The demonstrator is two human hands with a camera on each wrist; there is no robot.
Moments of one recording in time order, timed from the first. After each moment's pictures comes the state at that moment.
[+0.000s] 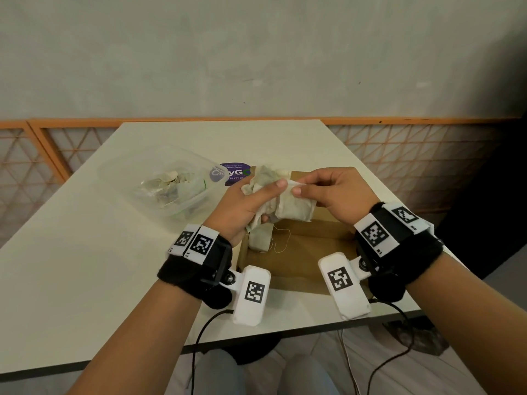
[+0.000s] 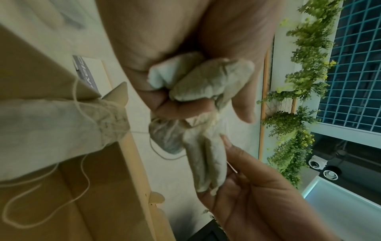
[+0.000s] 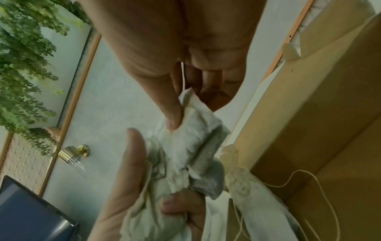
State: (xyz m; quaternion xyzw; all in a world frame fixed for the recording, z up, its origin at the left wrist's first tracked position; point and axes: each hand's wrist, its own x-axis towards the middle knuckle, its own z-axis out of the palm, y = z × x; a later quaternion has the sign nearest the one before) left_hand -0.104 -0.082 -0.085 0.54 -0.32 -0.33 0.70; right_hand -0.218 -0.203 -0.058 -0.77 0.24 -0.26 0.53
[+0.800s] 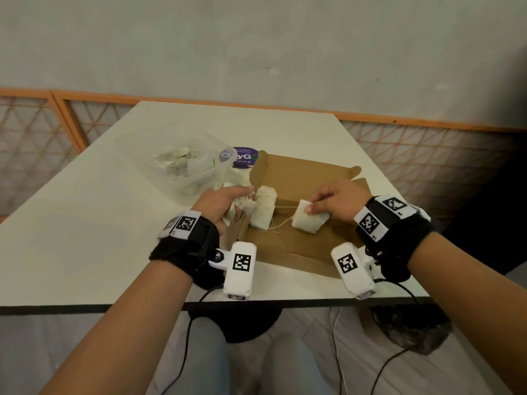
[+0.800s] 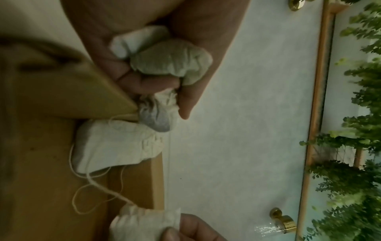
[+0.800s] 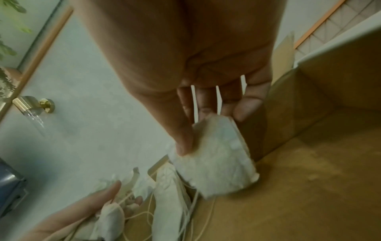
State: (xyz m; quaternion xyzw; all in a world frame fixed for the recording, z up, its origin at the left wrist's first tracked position) left_hand -0.090 -0.056 -0.116 0.58 -0.03 -0.37 0.73; right_hand -0.229 -0.223 -0.079 -0.89 0.29 -0.05 0.36
